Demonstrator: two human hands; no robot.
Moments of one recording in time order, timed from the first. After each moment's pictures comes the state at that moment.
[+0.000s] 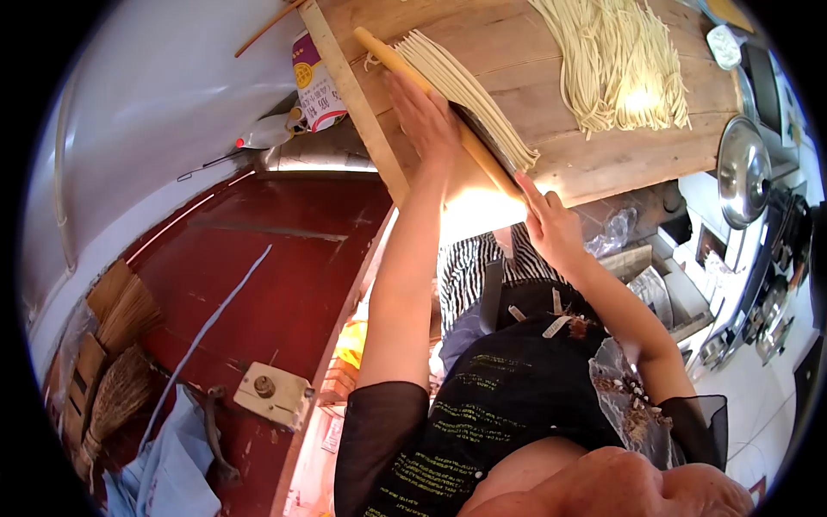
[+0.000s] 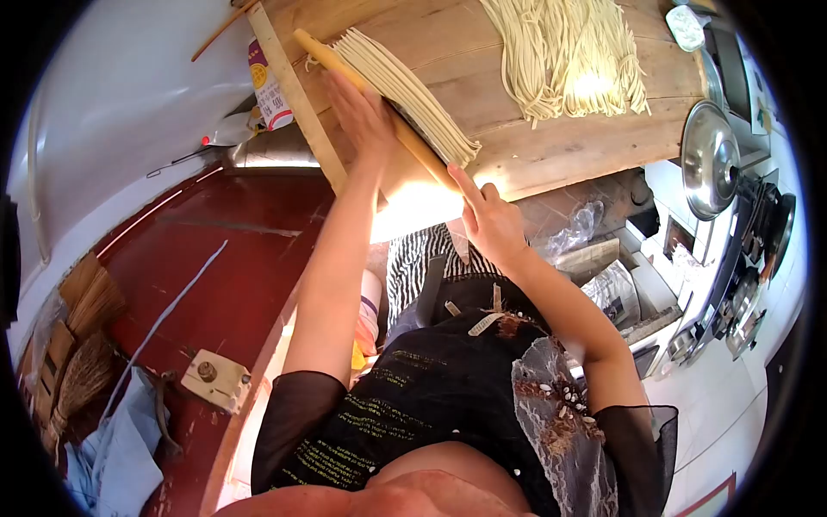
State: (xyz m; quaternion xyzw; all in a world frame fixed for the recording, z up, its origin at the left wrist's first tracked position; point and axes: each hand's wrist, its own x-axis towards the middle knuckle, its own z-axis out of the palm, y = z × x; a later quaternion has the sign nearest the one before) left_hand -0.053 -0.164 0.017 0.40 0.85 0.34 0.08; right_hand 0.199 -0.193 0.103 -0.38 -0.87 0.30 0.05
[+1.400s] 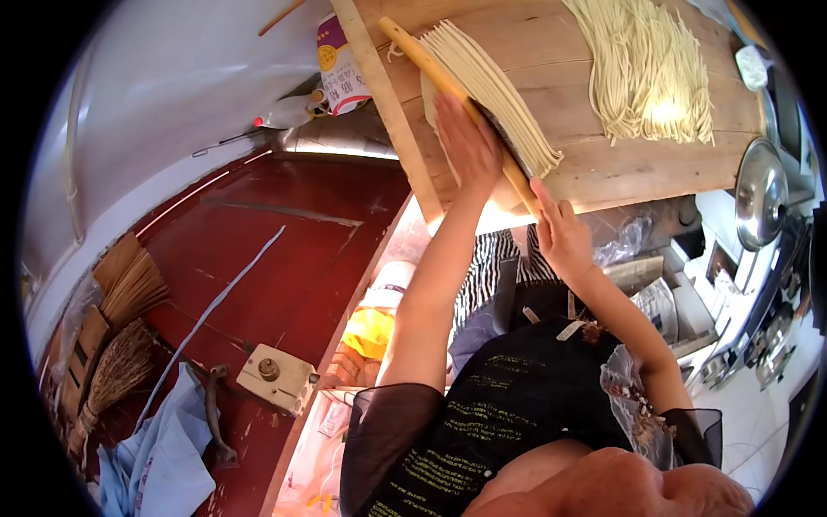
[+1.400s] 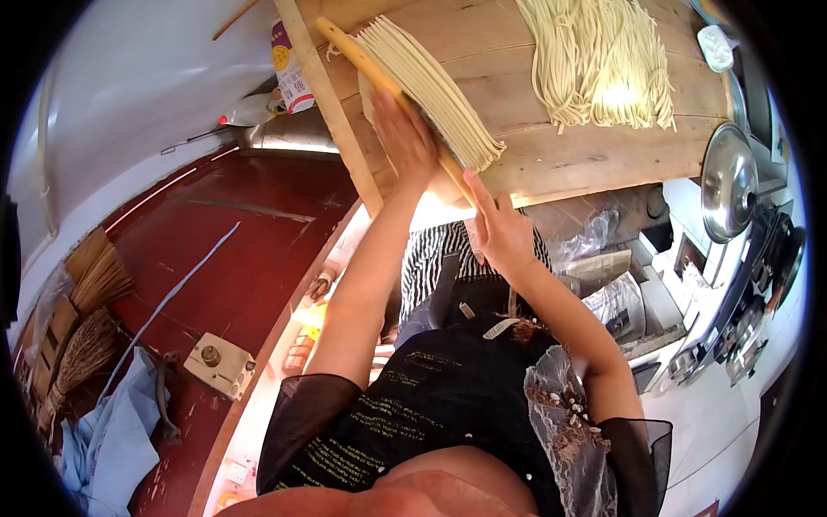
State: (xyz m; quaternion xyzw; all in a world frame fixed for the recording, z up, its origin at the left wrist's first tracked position) left_hand -0.009 -0.201 0.006 0.41 0.85 0.33 0.05; right_hand 0.188 -0.205 0.103 -0.38 -0.87 0.30 0.04
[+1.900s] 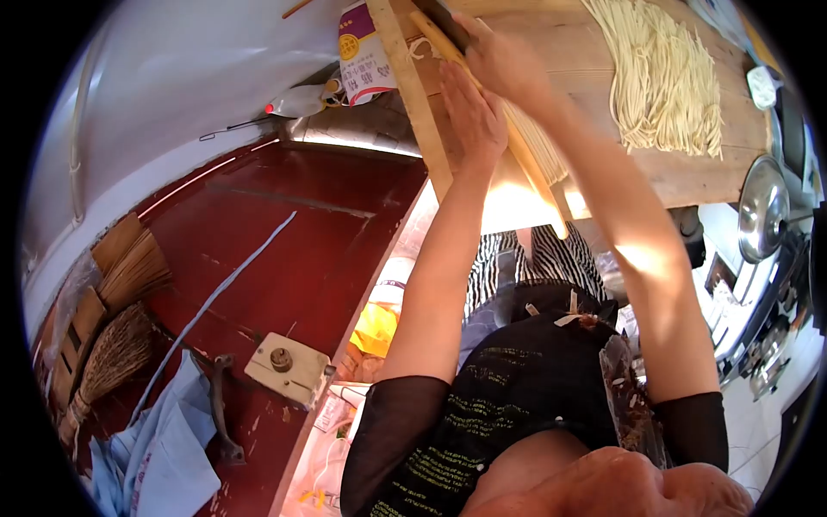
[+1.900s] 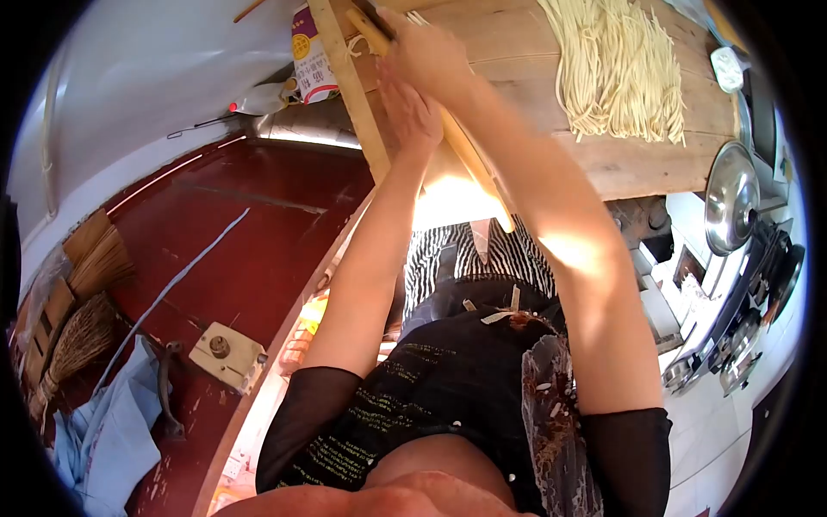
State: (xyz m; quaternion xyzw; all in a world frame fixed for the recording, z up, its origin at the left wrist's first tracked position) left_hand -0.053 -0.176 0.018 0.38 0.86 0.32 0.12; right_hand -0.034 -0.072 0.120 -0.39 -0.85 0.34 0.06
